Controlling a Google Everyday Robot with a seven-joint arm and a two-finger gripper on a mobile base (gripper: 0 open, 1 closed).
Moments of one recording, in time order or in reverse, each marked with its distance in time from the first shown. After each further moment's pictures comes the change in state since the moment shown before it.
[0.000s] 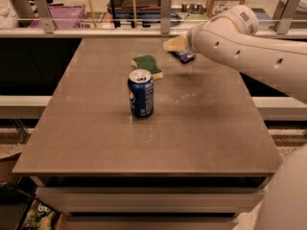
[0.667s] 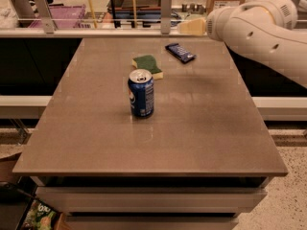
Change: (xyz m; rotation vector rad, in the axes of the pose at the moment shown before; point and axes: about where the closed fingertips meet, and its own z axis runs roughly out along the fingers) arm -0.040 -0.041 -0.050 -0.005 -0.144 0.057
